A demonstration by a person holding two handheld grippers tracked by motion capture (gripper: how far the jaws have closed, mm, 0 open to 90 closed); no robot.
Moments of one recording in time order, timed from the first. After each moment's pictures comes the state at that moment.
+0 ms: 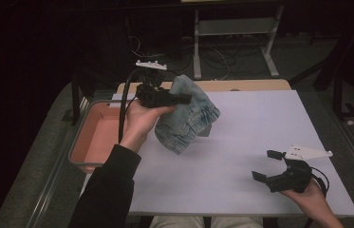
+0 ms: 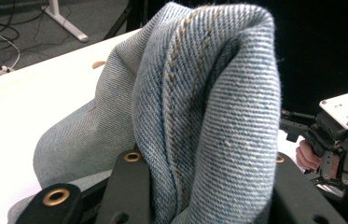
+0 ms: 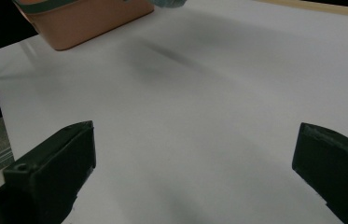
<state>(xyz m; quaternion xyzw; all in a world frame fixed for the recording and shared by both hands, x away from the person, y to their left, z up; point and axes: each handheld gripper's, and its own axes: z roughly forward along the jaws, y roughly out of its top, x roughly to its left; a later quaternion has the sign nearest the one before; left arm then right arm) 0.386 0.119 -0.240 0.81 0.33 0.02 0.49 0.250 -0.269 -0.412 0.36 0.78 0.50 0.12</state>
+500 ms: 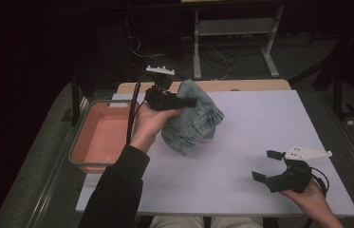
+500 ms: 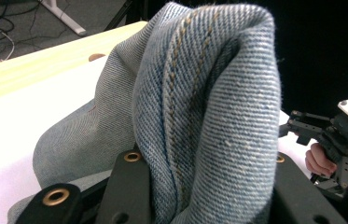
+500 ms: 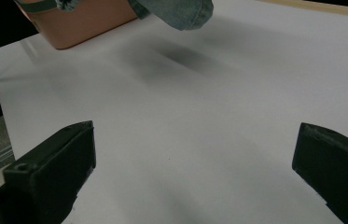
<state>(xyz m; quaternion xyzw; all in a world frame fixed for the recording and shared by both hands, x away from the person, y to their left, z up) 0.397 0.105 -0.265 0.80 0.34 0.01 0.49 0.250 -0.268 -0.412 0.36 0.78 0.50 0.12</state>
